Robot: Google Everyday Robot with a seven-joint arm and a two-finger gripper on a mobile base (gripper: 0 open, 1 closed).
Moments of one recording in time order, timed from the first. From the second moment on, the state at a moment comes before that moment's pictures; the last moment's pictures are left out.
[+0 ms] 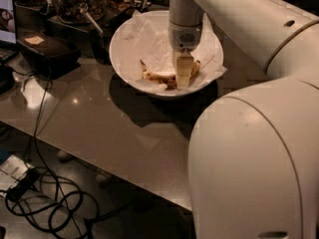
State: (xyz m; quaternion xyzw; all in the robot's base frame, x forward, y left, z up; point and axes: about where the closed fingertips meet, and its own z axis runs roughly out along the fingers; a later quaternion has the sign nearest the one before) arm 0.644 -0.077 0.860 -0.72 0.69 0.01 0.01
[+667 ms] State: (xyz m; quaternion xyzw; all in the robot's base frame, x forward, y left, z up) arm 0.648 -0.073 0.847 -0.72 0.69 0.02 0.00
